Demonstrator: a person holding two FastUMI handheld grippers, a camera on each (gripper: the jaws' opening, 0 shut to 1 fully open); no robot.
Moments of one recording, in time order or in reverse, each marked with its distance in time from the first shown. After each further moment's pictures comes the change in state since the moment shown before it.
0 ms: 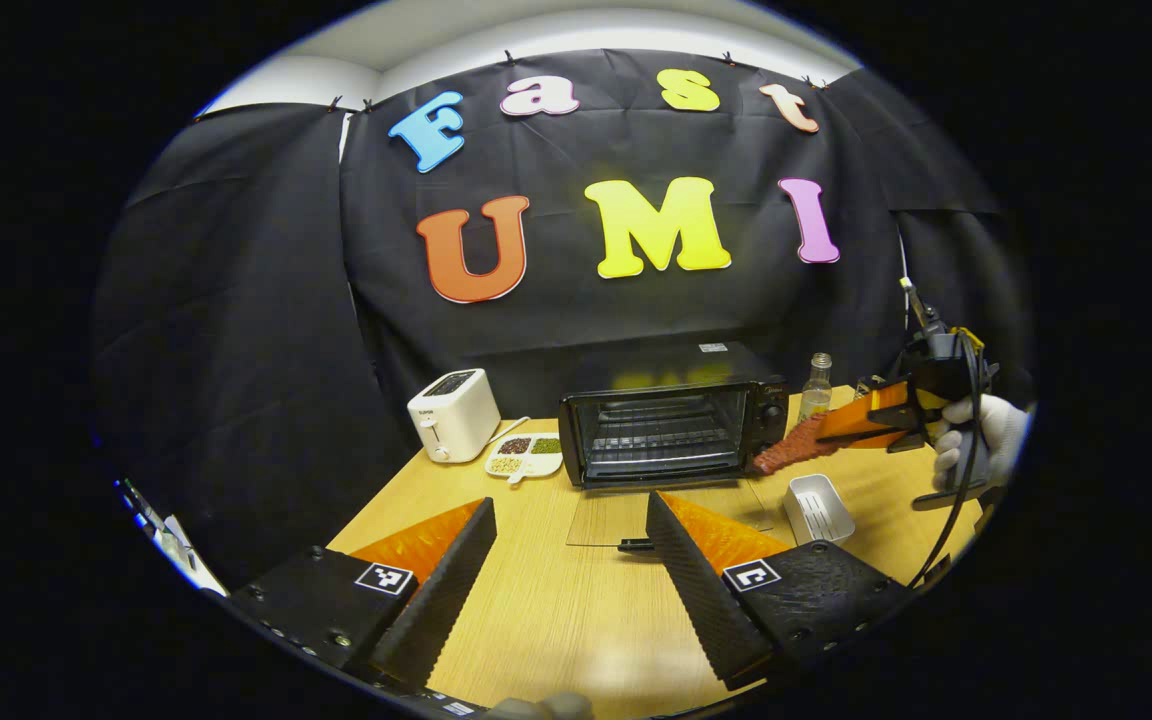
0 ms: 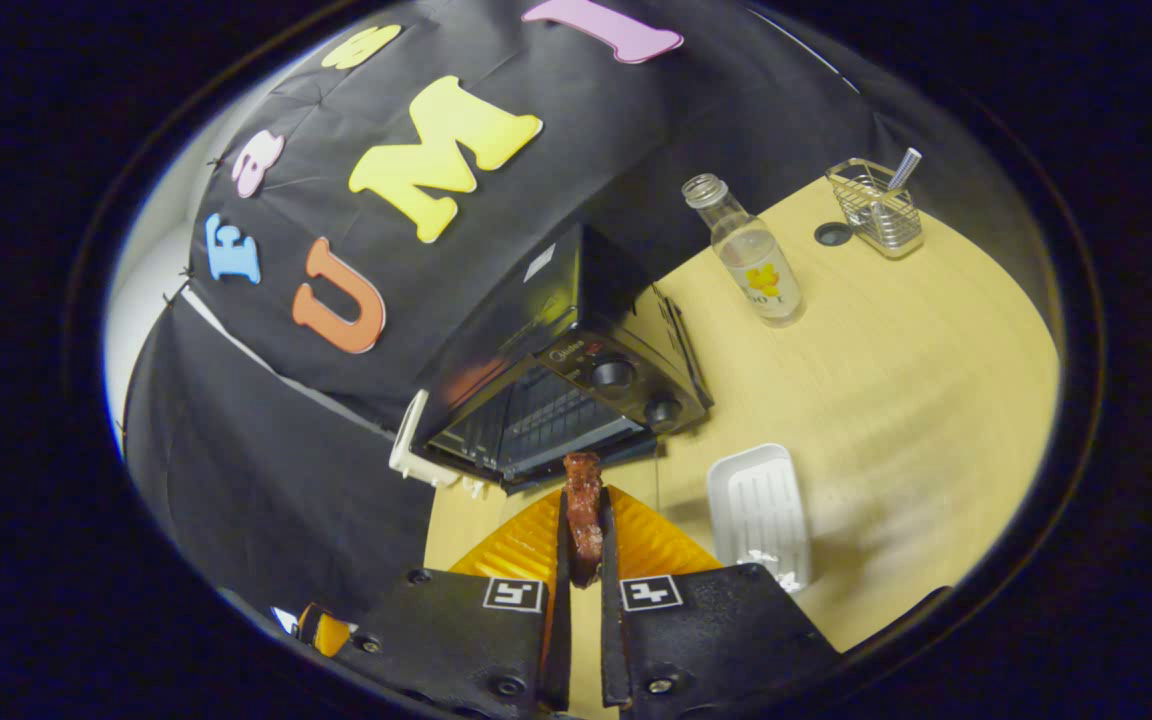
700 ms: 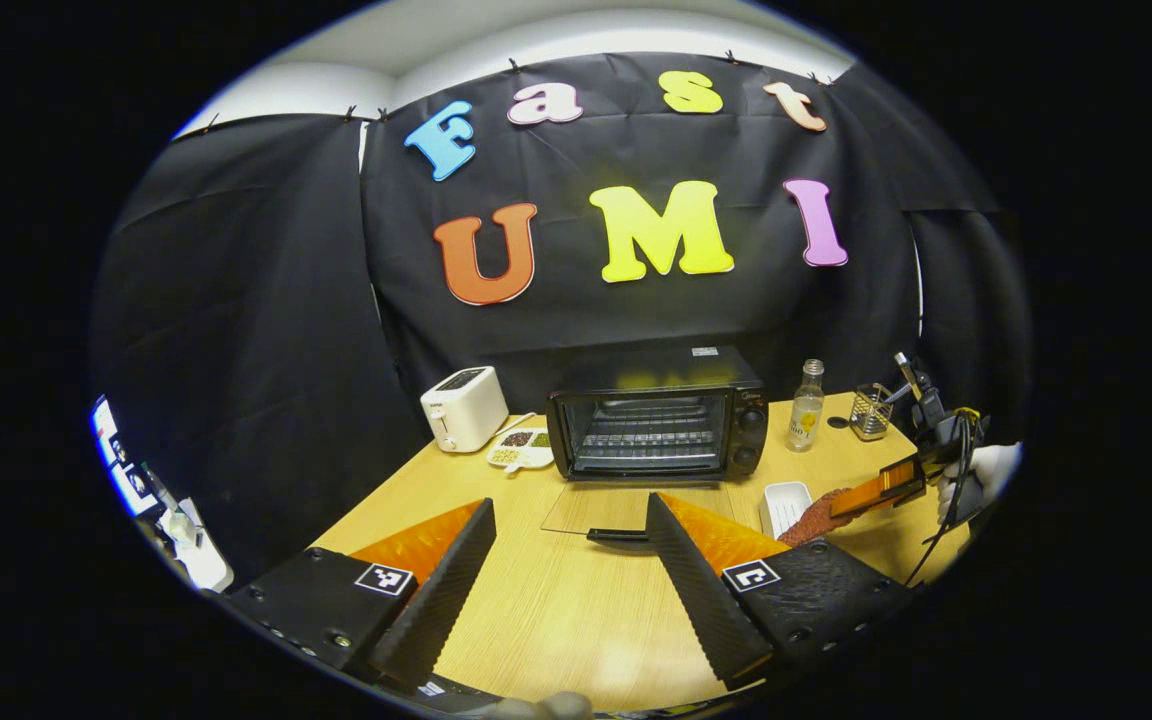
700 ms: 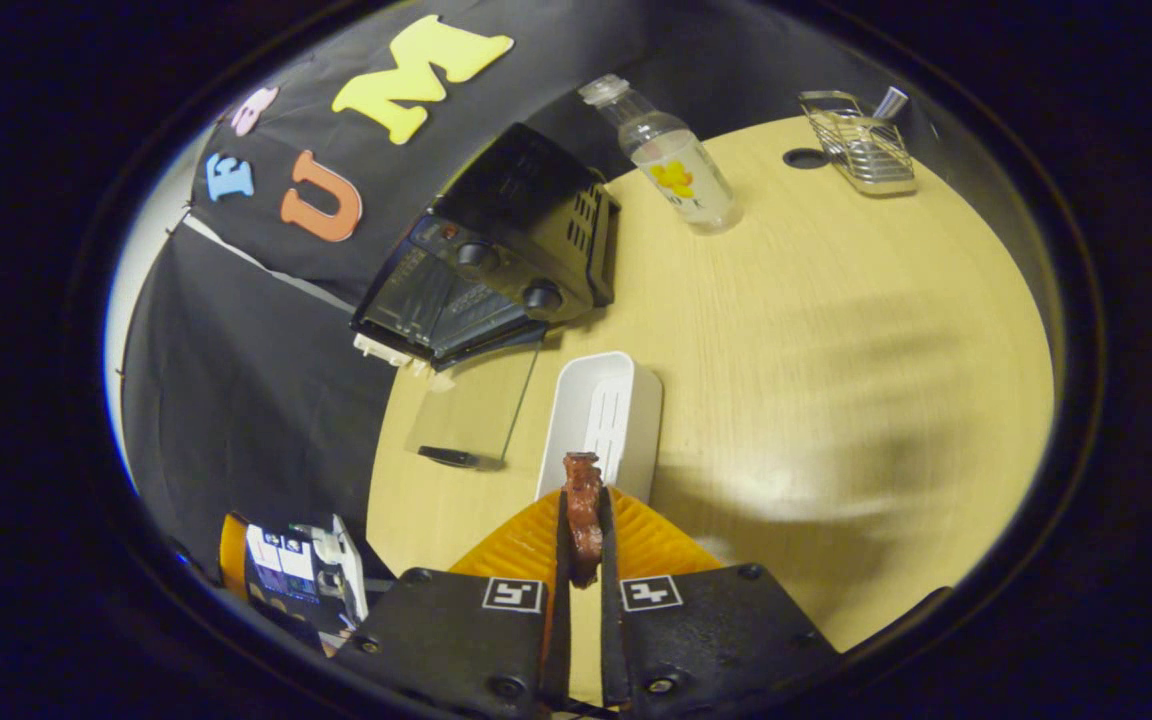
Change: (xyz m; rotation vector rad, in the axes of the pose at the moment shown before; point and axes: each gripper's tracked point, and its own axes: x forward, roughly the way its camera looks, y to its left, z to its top) left arm -0.037 -0.059 0.006 -0.019 -0.002 0.130; right arm -0.059 -0.138 -0.021 -0.155 0.392 0.003
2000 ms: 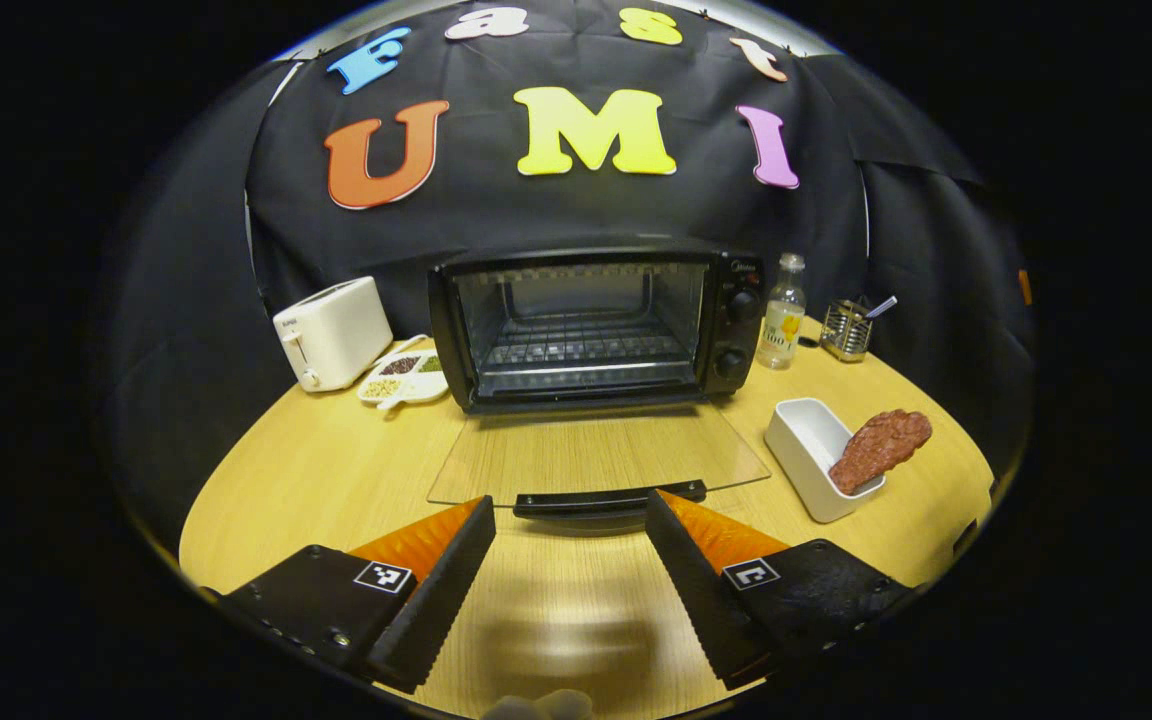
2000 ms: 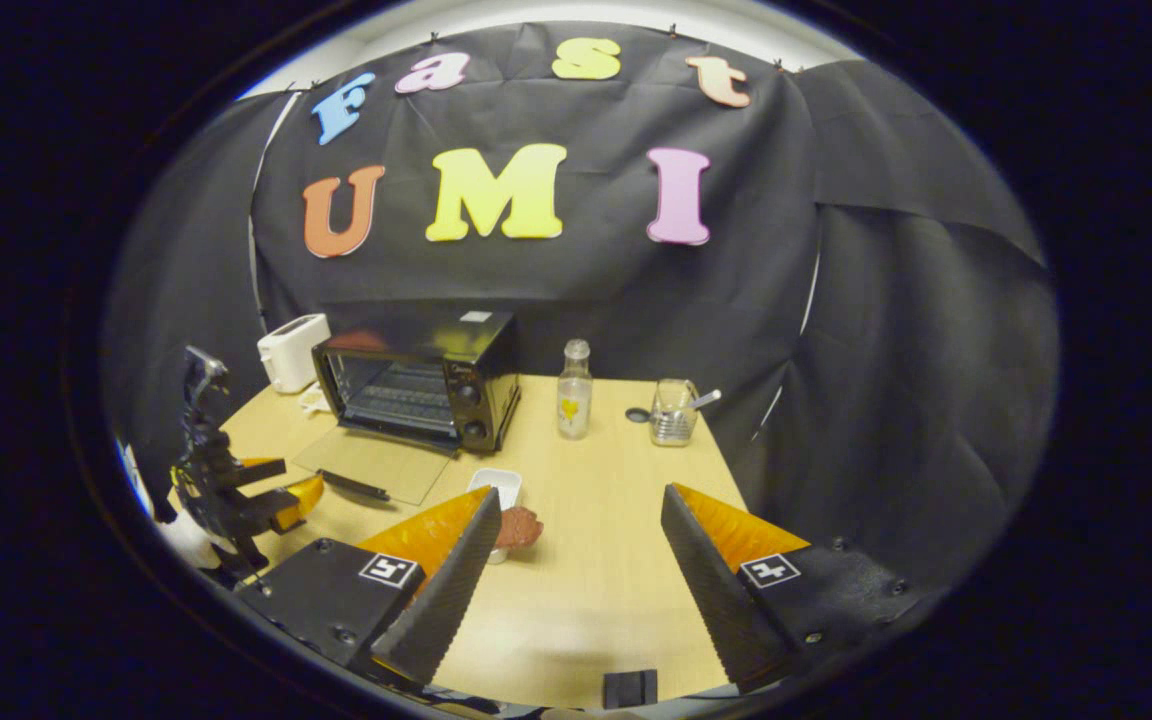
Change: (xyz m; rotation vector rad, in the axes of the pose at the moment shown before) left arm 0.145 -0.043 -0.116 0.008 0.126 -0.307; right arm -0.180 0.044 -0.021 -0.447 -0.553 -0.589
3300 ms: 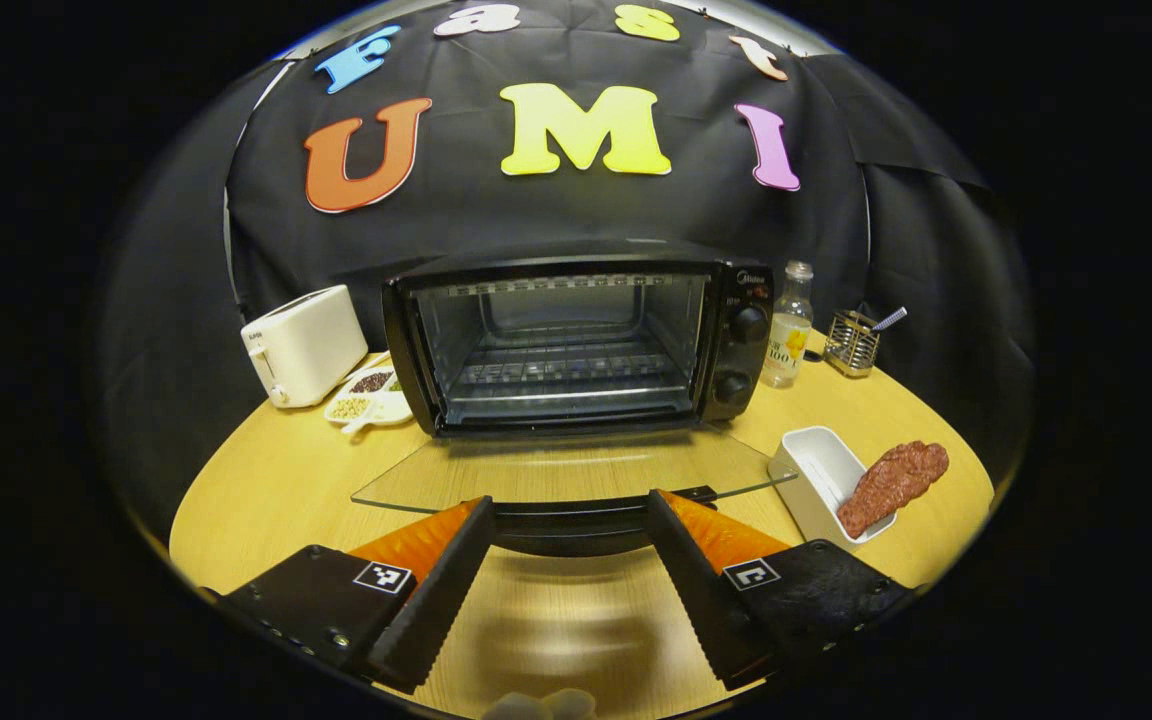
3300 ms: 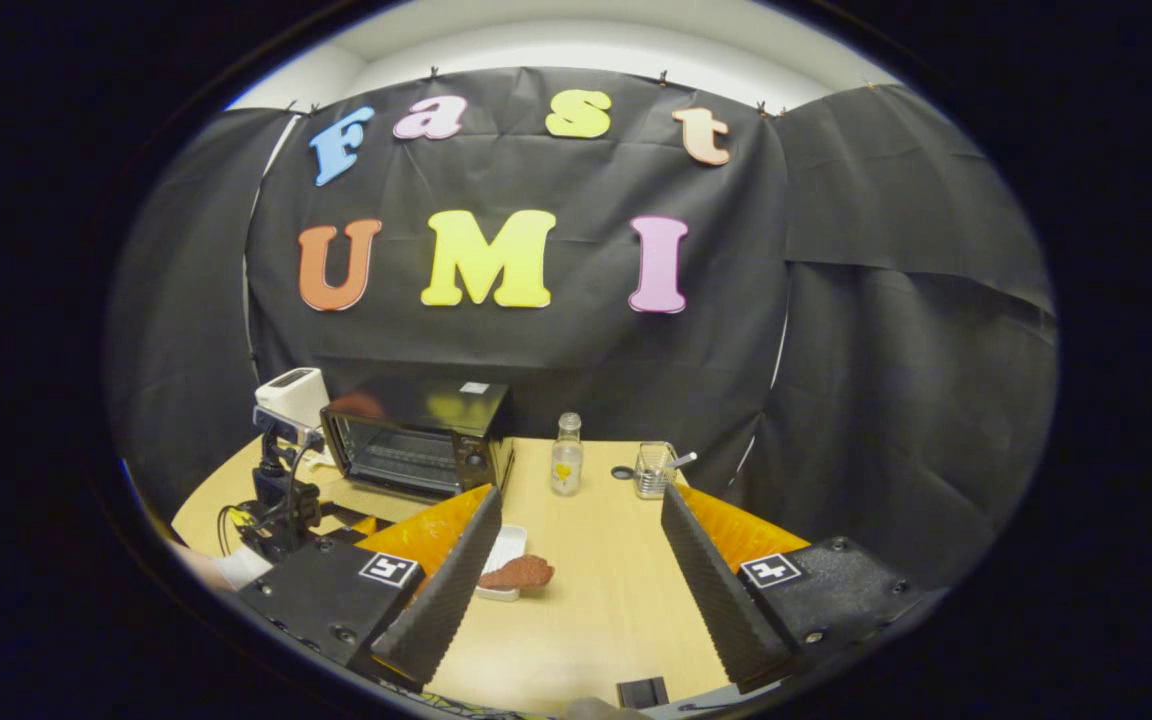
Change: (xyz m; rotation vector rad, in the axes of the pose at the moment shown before) left arm 0.060 -0.020 -0.001 0.009 0.037 -0.032; right arm -0.079 0.022 0.072 0.007 -0.200 -0.097
